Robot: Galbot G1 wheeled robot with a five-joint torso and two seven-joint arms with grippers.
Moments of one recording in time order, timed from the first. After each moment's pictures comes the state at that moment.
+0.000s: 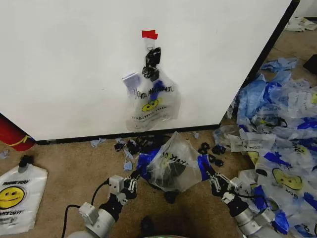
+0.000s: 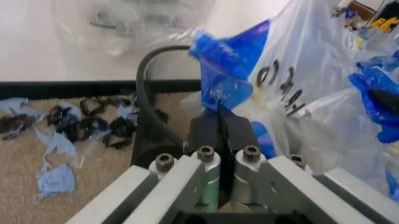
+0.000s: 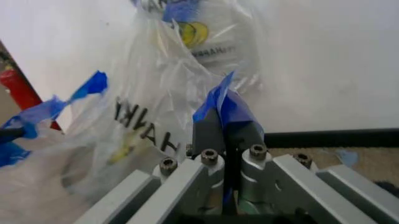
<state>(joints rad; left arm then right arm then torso) 1.47 -0.64 0.06 -2.20 -0.73 -0.29 -0.32 -1.62 0.88 0.34 1.89 0.73 0.52 -0.24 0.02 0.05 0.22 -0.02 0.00</state>
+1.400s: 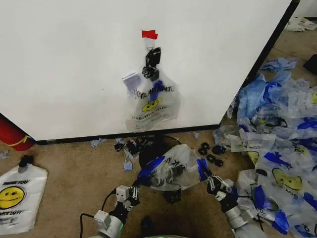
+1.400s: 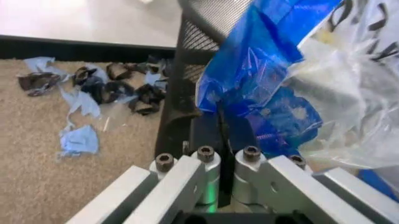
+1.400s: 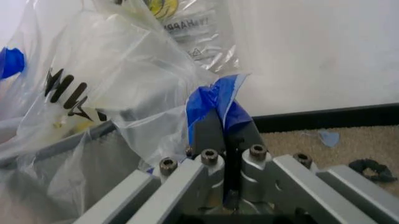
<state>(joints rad) 1.38 -0.78 0.18 -1.96 -0.65 -0.35 -0.37 -1.45 1.03 0.27 1.64 0.68 0.56 -0.29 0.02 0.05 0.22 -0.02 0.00</state>
